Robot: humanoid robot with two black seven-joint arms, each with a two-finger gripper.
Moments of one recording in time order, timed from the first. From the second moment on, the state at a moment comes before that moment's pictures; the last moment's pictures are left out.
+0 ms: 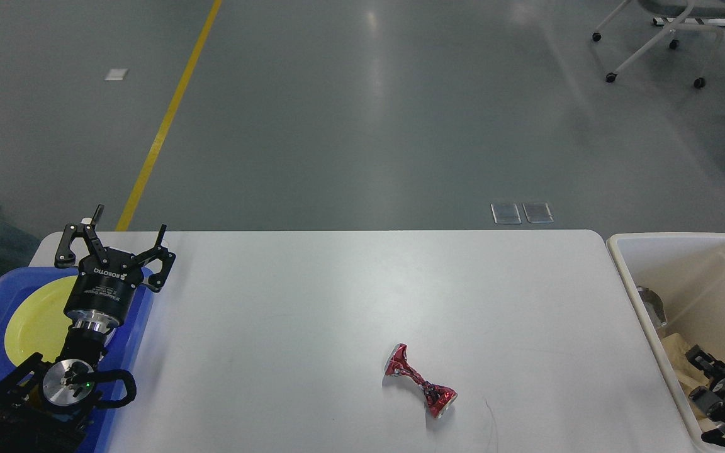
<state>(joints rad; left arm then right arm) -0.37 0.28 -1.07 -0.67 -0.15 -0.67 -0.31 0.60 -0.36 -0.84 0.17 0.10 -0.16 -0.16</state>
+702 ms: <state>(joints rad) -0.37 0.28 -1.07 -0.67 -0.15 -0.67 -0.31 1.66 -0.54 -1.03 0.84 -0.45 0.70 -0.16</state>
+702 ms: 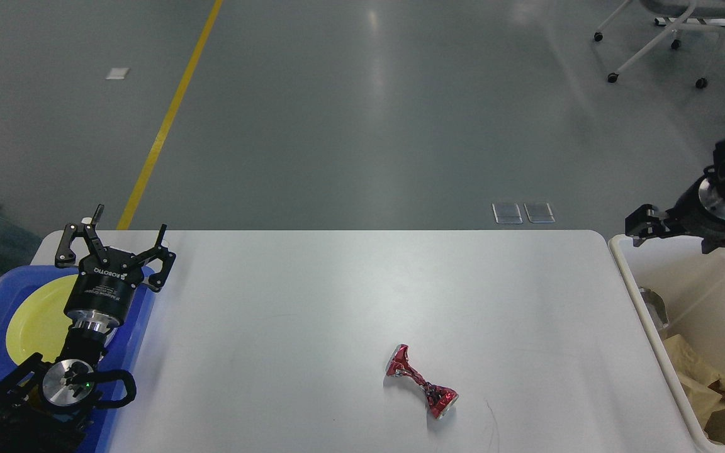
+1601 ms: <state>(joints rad) -0.37 0.28 -1.07 -0.67 -0.15 -0.67 -0.31 2.63 -0.27 -1.23 1.63 0.00 0.94 -0.24</state>
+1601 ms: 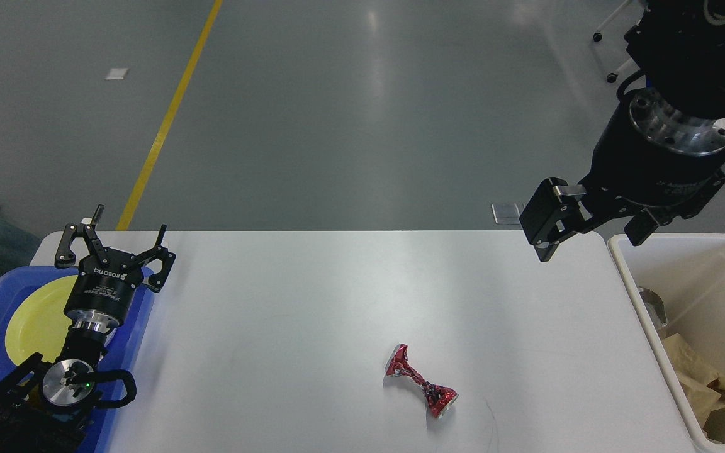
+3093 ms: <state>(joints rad) -0.37 0.28 -1.07 -0.67 -0.15 -0.67 -0.31 1.35 0.21 -0.96 0.99 -0.40 0.27 -0.24</state>
